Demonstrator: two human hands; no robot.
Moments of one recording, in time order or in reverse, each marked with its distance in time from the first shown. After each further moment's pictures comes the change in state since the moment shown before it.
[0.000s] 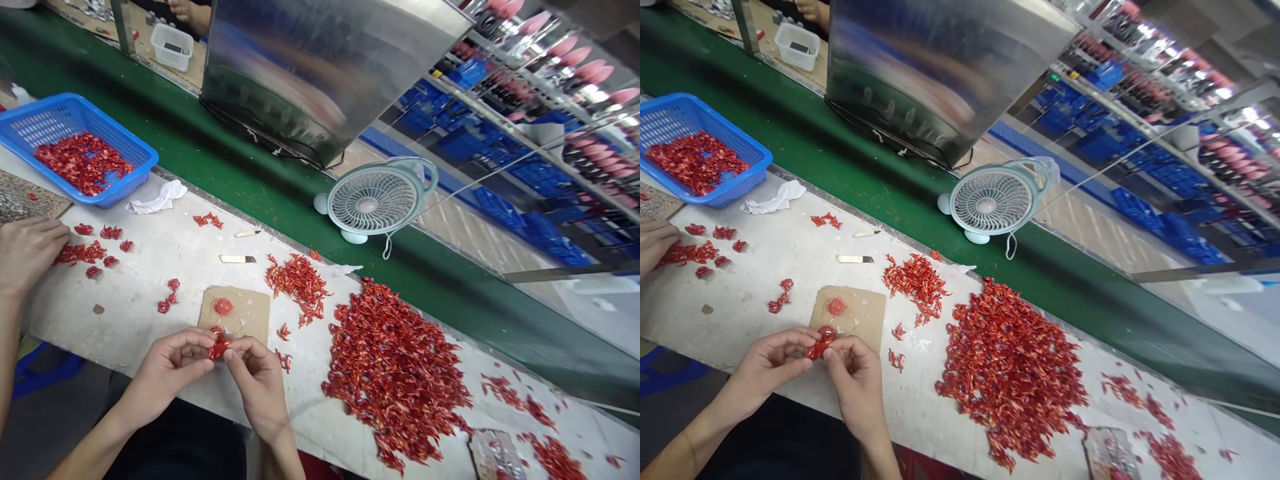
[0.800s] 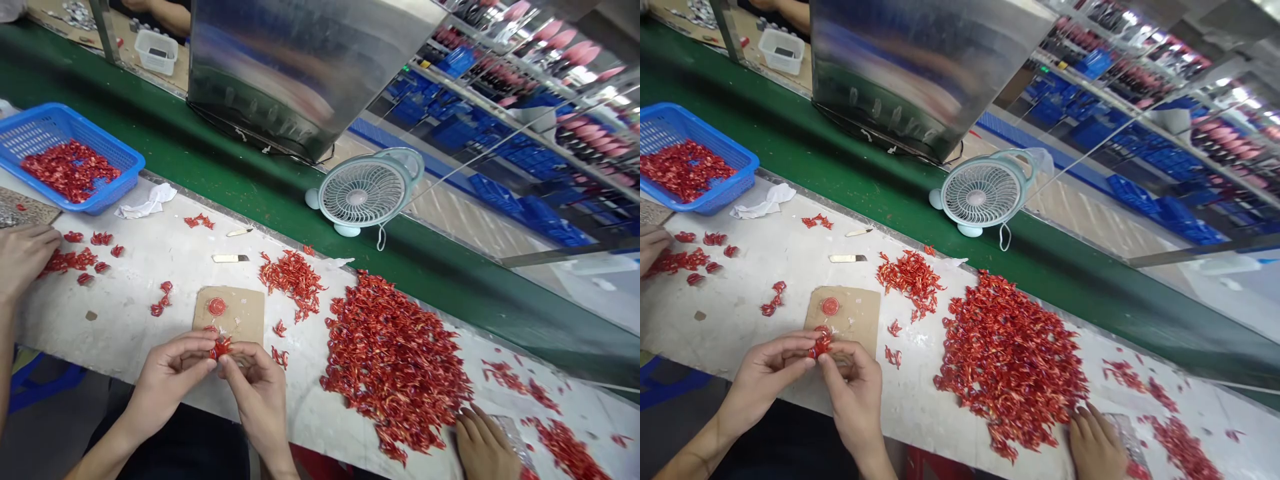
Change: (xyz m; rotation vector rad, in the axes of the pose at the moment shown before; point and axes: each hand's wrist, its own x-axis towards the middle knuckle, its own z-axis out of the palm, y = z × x) left_hand -0.003 0.000 0.021 0.033 0.081 0.077; right_hand -0.013 0.000 -0.001 0.012 0.128 -0.010
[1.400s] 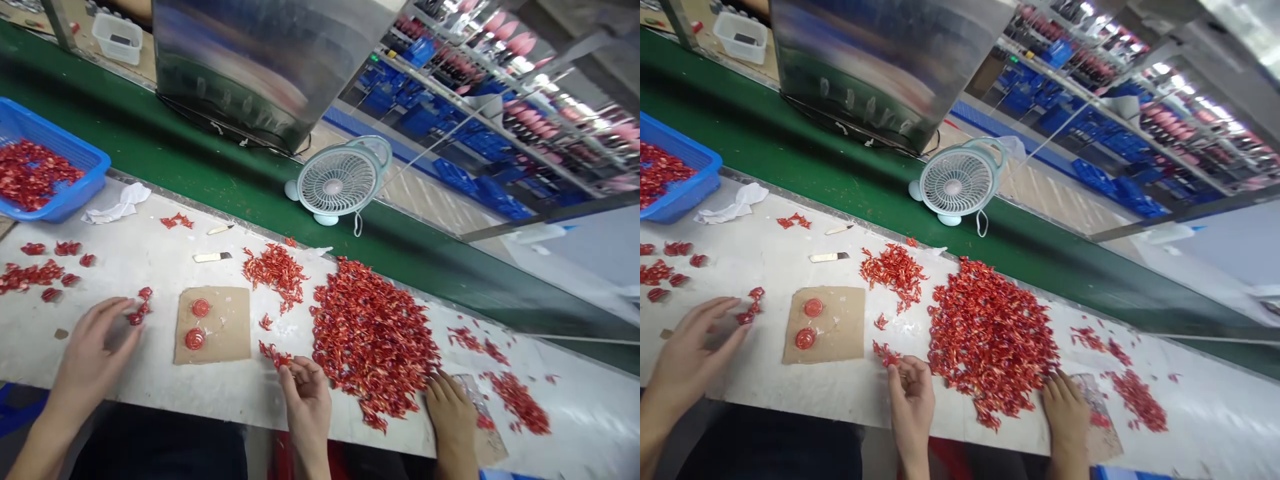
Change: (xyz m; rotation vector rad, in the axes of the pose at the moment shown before) left_hand 0.030 0.018 -0.079 1.088 0.317 0.359; right_hand -0.020 0.056 -0.115 -0.182 0.537 -0.092
